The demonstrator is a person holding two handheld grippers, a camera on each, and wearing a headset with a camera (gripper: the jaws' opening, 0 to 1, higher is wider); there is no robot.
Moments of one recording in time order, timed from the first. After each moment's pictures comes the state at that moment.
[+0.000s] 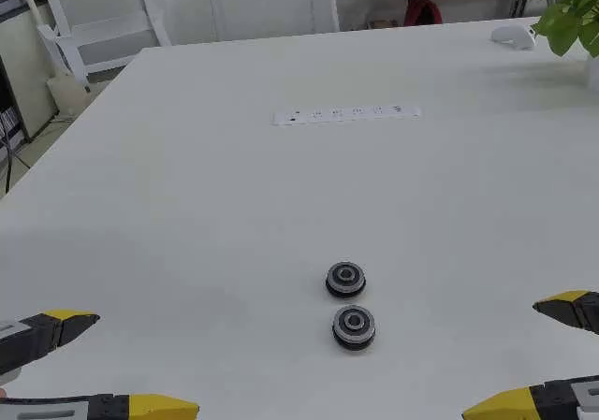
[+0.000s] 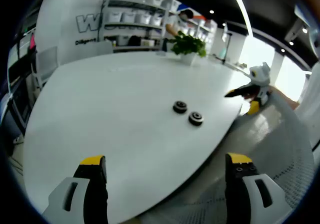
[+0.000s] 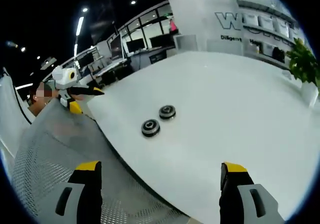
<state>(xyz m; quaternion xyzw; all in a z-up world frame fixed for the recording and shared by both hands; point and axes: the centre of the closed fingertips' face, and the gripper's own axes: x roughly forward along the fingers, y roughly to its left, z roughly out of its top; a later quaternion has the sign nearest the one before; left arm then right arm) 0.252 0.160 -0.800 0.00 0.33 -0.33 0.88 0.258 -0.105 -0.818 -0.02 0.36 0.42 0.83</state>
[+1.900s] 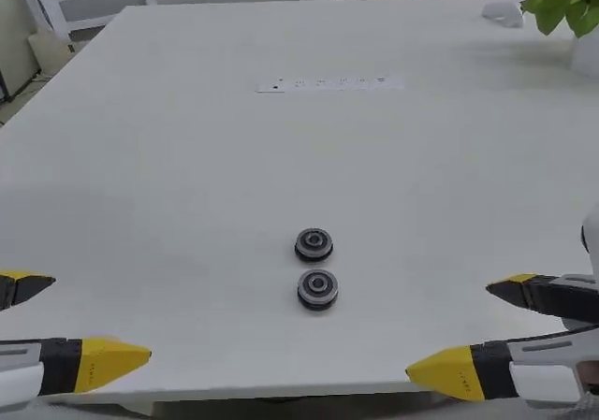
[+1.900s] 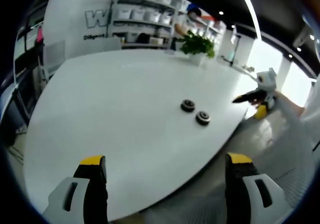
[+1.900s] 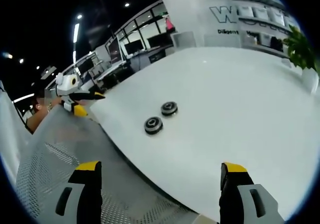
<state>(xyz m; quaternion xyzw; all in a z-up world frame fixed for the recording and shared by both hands) 0.255 0.175 -0.802 0.00 0.33 -0.29 0.90 0.254 -0.108 -0.821 0.00 0.37 0.42 0.83</state>
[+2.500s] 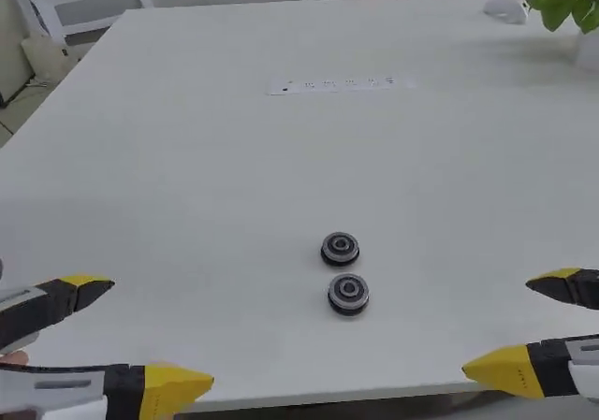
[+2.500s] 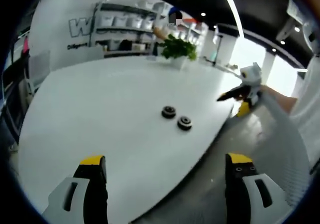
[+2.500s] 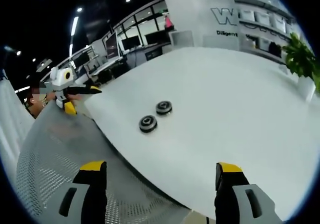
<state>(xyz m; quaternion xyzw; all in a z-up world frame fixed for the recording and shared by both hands) 0.248 0.139 -0.783 0.01 0.28 -0.40 0.87 0.257 -0.121 -0.813 -0.03 0.37 0.38 0.84</state>
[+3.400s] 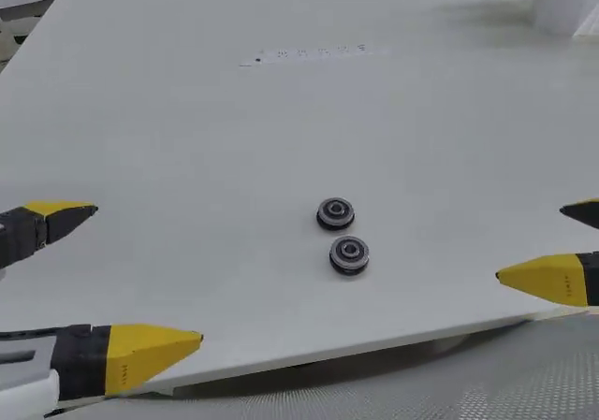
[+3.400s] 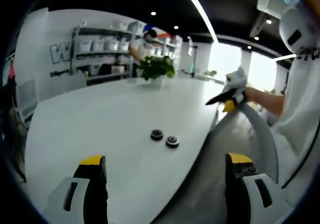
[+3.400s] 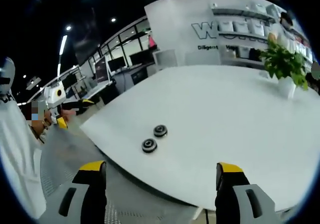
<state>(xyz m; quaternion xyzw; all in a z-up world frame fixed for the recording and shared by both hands) 0.237 0.156 -0.726 0.05 0.21 -0.45 0.87 0.245 -0.119 -0.752 0.01 0.31 0.33 0.89</state>
